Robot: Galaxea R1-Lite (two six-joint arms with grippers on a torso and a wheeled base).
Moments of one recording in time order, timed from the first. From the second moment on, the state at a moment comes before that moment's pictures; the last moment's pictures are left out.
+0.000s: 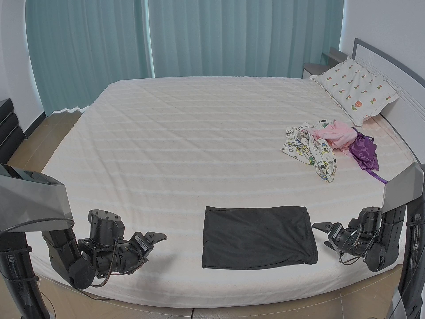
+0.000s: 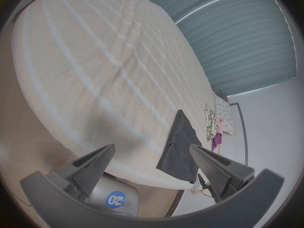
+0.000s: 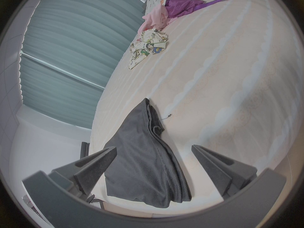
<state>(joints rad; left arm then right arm) -0.35 2.13 -0.31 -1.12 -0.14 -1.09 0.00 2.43 -0.28 -1.55 0.34 0.83</state>
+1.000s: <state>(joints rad) -0.36 2.14 -0.32 -1.12 -0.09 -1.09 -0.01 2.42 -0.29 -1.55 0.34 0.83</state>
